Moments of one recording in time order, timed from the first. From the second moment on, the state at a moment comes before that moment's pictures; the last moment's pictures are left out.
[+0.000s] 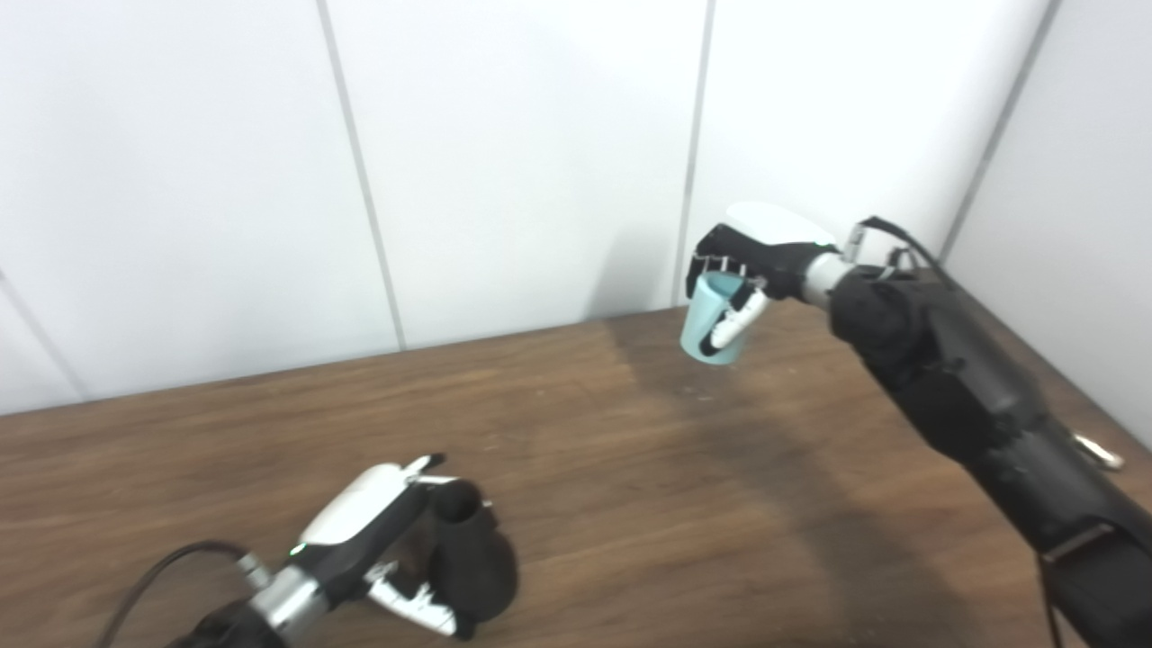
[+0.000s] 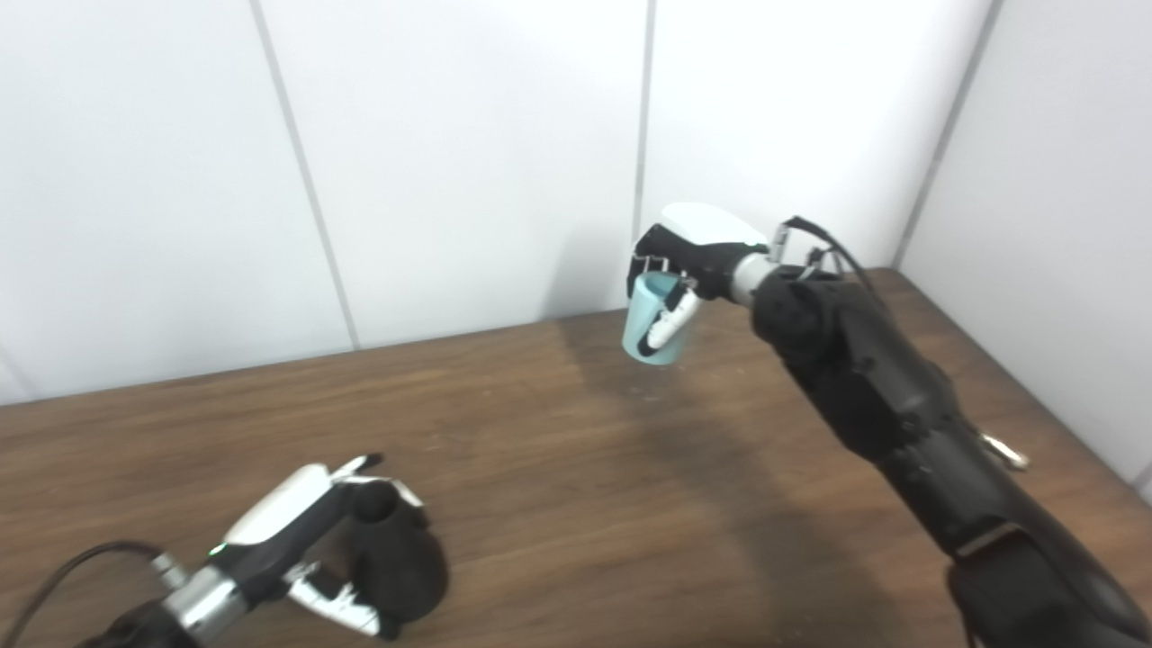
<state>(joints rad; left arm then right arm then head) -0.42 0.40 -0.50 0.12 0.39 -0.17 -0.29 -0.69 -0.67 0.23 0.08 -0.61 0.23 0.44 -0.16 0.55</state>
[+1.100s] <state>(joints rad) -0.53 0.29 -0.58 0.13 0.51 0.06 -0.34 -0.72 -0.59 0.22 -0.28 -0.42 0.11 0.60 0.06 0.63</state>
